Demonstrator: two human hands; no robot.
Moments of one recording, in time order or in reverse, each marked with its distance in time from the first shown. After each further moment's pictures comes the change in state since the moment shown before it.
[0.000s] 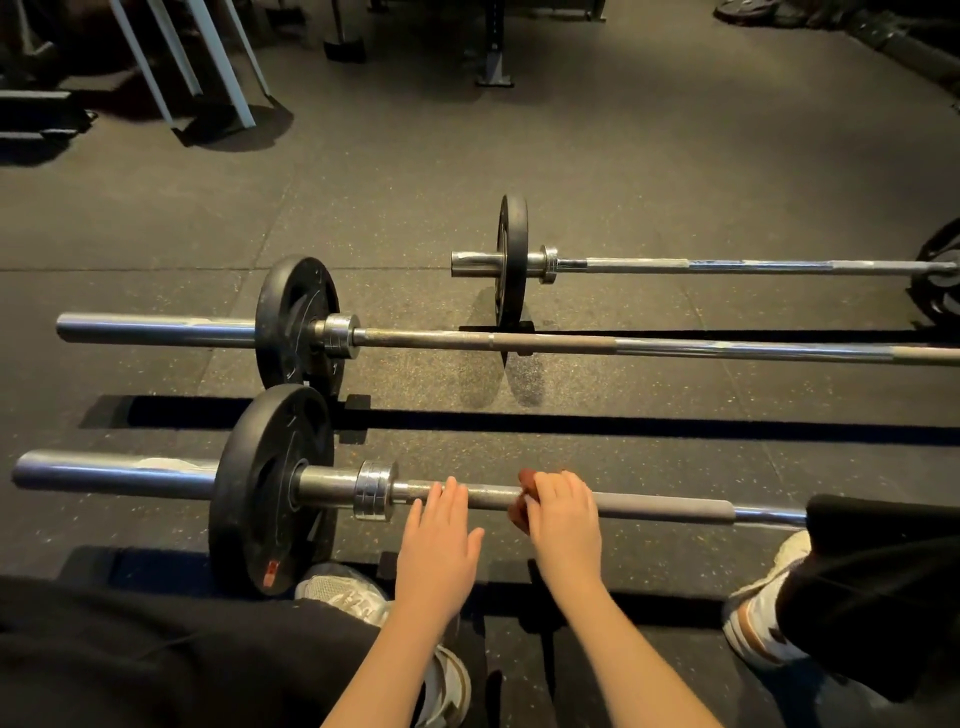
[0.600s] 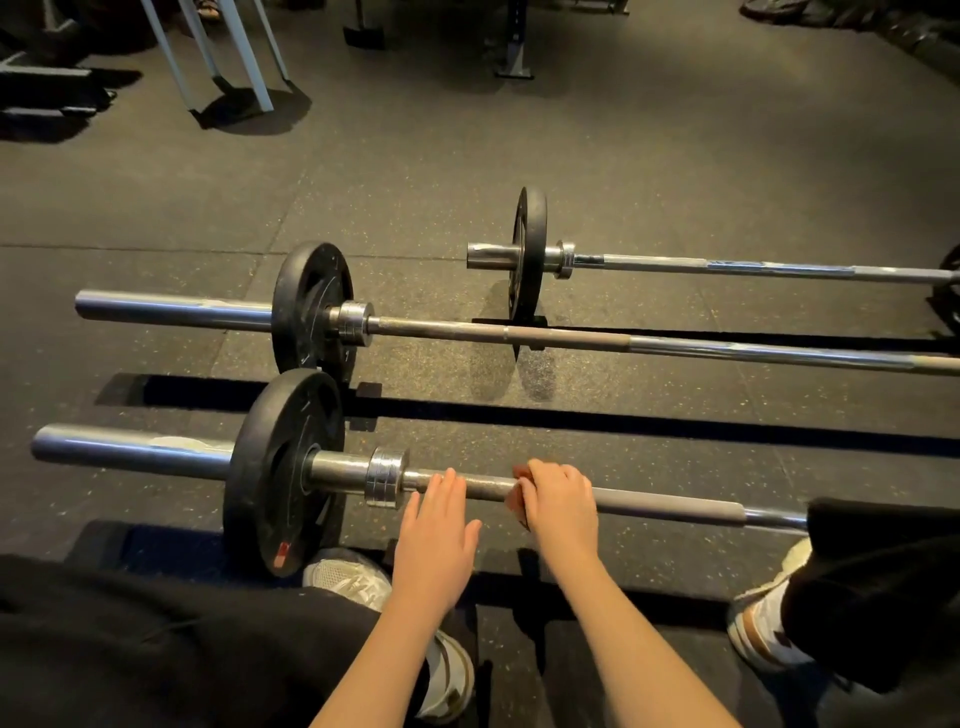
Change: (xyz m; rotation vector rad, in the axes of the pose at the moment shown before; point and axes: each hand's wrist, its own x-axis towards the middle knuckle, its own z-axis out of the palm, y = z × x) left_hand -0.004 -0.011 -0.002 -0.035 0.033 -0.009; right_hand 0.018 -0.017 0.000 -0.001 -0.061 -0.002
